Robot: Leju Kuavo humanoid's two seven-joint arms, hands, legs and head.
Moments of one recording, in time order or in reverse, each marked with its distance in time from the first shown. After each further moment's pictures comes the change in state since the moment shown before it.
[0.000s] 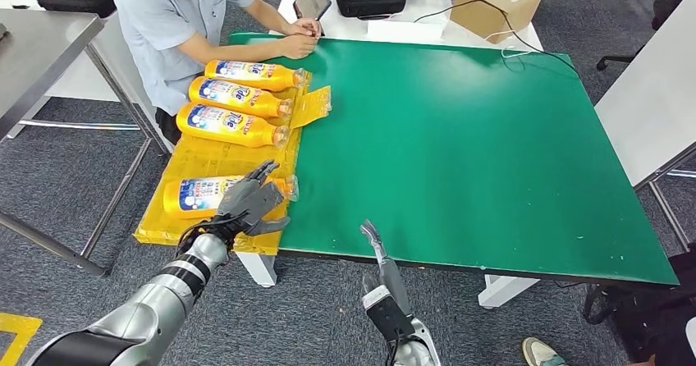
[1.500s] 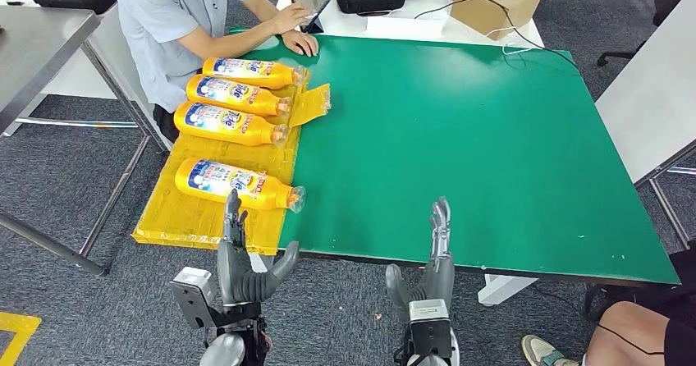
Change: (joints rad) left arm 0.646 -0.111 -0.219 -0.913 0.814 0.299 -0.243; right arm 0.188 -0.031 0.055 -0.550 -0.109 -0.298 0.071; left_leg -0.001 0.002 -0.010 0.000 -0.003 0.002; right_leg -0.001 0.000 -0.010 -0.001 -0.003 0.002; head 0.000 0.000
